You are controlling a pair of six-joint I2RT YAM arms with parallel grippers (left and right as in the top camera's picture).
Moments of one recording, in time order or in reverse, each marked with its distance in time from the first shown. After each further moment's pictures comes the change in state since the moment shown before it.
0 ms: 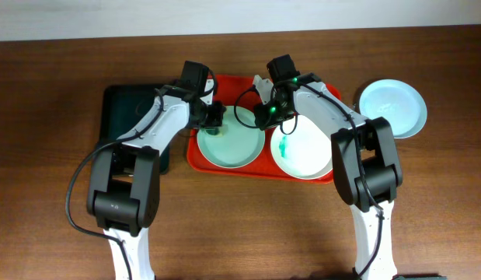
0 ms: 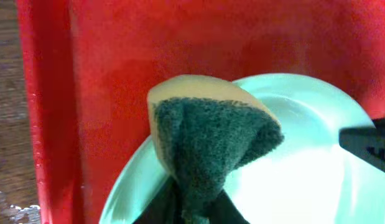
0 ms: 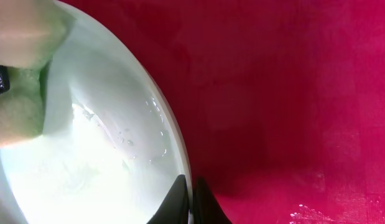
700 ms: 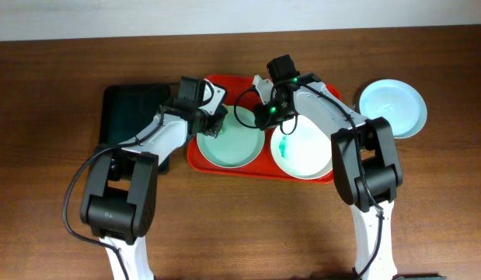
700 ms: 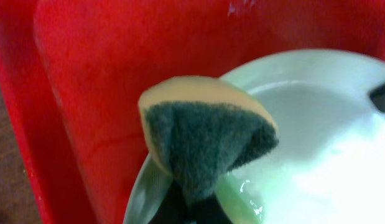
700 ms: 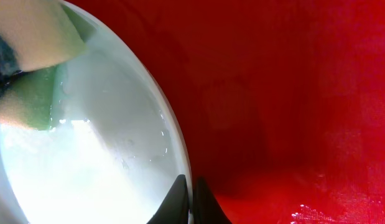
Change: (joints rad) left arm 0.001 -0.063 -0.238 0.359 -0.024 0.384; right arm 0.000 0.000 -0.002 0.000 0.000 0.000
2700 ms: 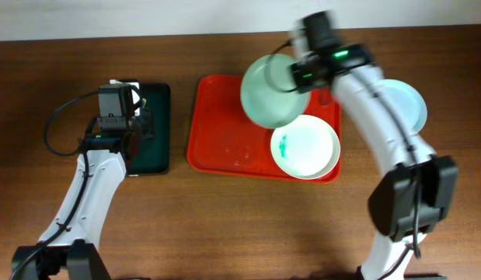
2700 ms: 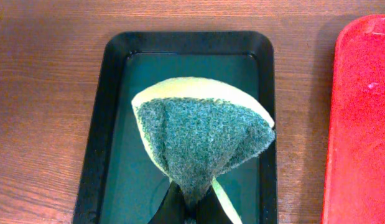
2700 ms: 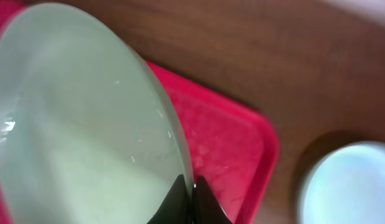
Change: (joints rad) left arm 0.274 -0.529 -0.243 -0.116 -0.331 -0.163; right arm -0.123 -0.304 0.129 -0.182 0.402 -0.001
